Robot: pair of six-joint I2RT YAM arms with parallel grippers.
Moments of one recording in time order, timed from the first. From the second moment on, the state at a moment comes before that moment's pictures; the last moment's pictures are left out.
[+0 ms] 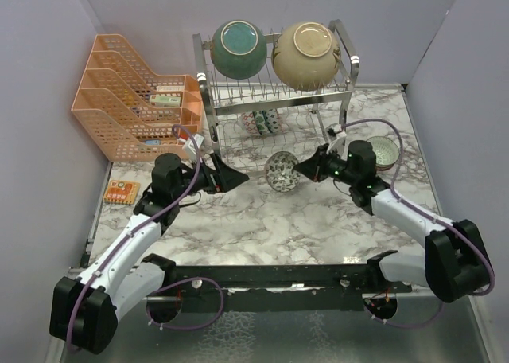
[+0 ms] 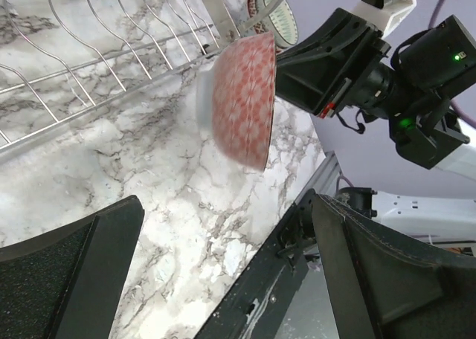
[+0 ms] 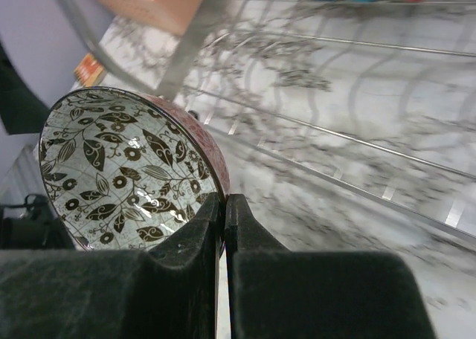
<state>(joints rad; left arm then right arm) -0.36 0.91 0.52 0.15 0.61 -0.80 0.41 1.27 0.59 0.39 -0.52 0.42</state>
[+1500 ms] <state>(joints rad) -0.35 0.98 0.50 0.16 0.61 -0.75 -0.18 1.16 0.86 -0.32 0.31 0.81</state>
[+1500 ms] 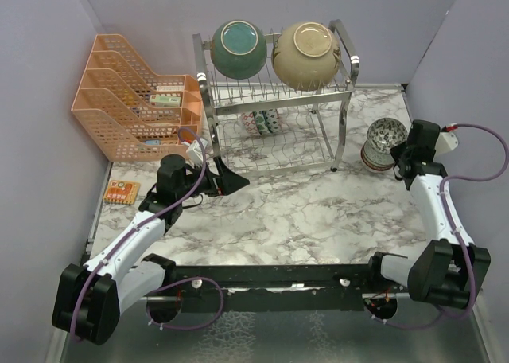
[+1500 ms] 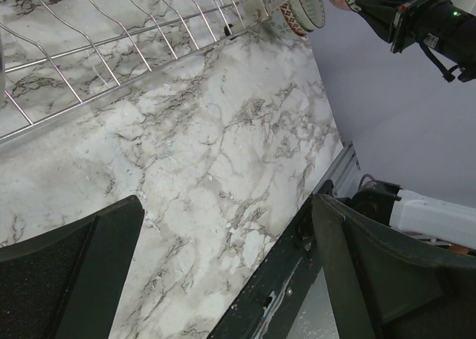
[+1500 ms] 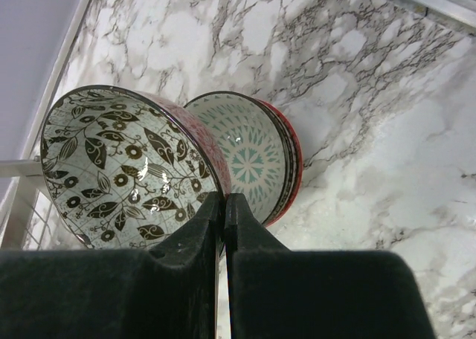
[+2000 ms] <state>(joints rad) -0.35 1.00 0.49 0.16 0.61 -0.74 -0.24 1.28 0.92 -0.33 0.24 0.85</state>
